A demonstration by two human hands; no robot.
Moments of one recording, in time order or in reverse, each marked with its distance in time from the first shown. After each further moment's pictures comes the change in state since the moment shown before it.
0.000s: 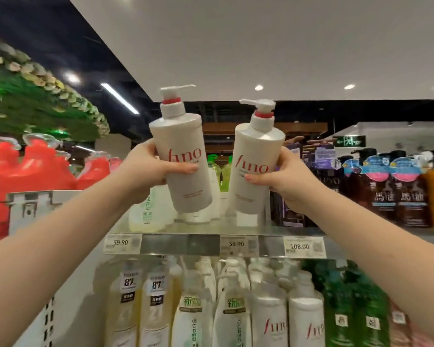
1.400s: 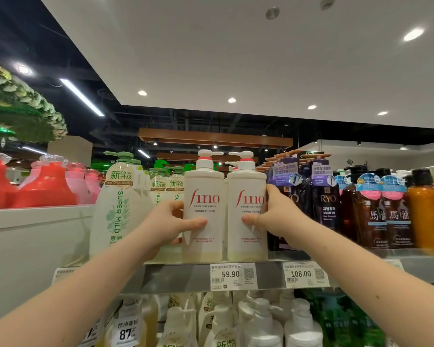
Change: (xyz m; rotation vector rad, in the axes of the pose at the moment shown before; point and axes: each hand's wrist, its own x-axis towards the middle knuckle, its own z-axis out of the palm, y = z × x) left_hand 0.063 -0.111 0.049 0.055 -0.249 -0.150; right_hand 0.033 0.052 0.010 -0.522 0.064 0.241
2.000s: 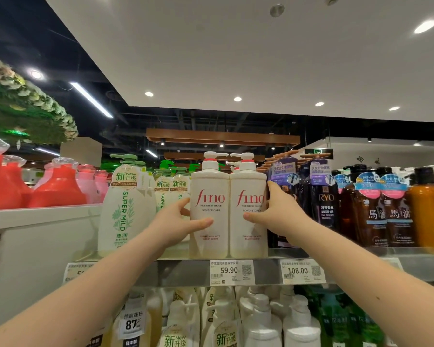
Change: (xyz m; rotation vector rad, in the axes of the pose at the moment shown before) left_hand -0.007 0.007 0.008 0.205 0.048 0.025; right_hand -0.007 -0.002 -0.007 -0.091 0.050 -0.045
